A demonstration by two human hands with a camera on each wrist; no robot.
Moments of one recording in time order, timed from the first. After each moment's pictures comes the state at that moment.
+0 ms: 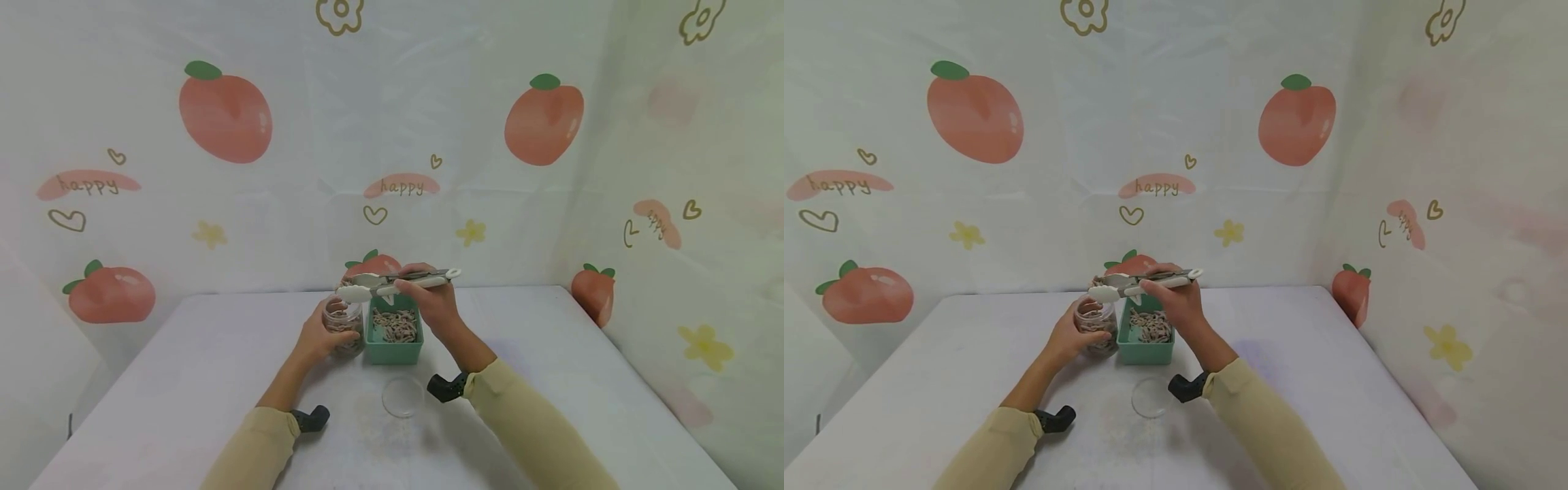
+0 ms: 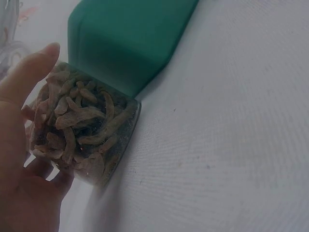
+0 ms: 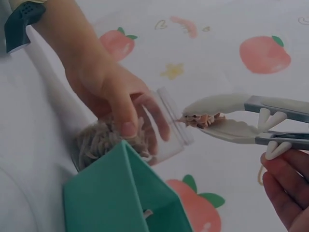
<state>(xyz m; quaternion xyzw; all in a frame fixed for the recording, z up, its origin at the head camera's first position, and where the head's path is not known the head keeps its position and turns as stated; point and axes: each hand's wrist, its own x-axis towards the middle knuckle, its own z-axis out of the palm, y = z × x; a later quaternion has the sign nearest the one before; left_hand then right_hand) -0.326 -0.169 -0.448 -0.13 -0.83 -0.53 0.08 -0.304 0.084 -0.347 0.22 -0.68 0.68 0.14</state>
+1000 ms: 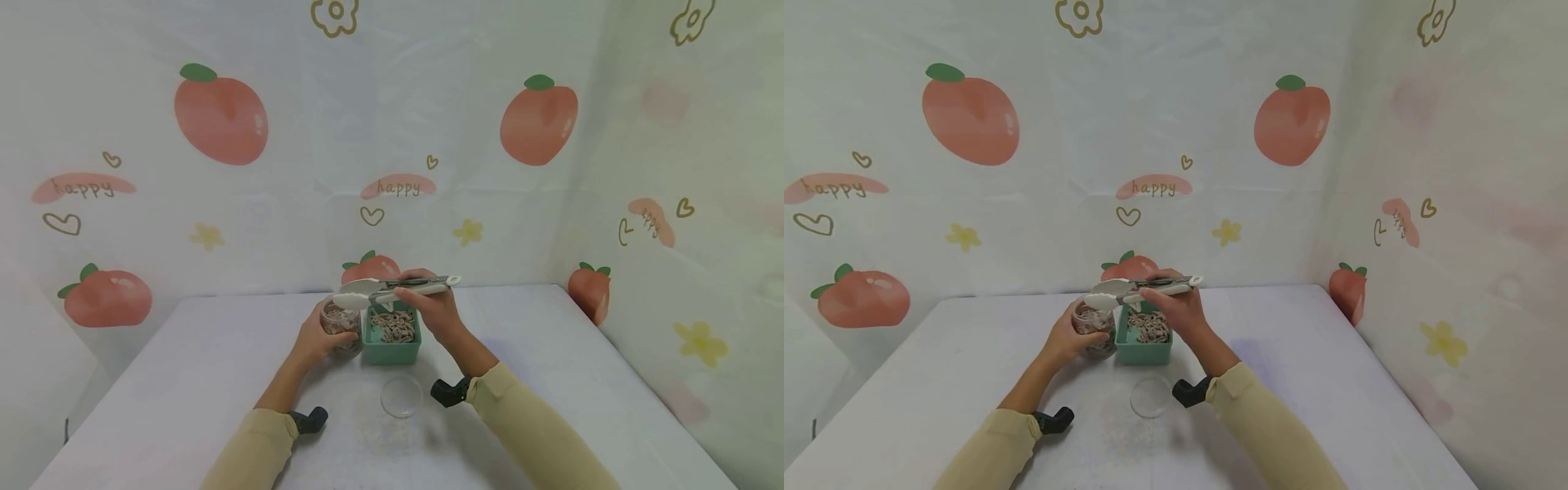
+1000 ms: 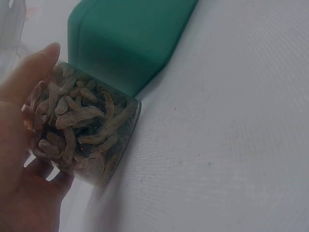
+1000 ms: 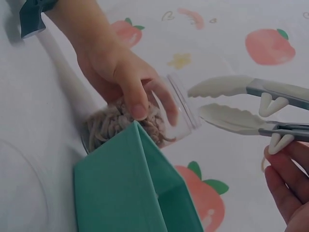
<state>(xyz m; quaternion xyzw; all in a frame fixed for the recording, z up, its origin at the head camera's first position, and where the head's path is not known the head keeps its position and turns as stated) -0.320 -0.167 -0.442 -0.09 -0.85 -0.51 0.06 -0.301 0.092 -0.357 0.26 -0.68 0.68 0.12</state>
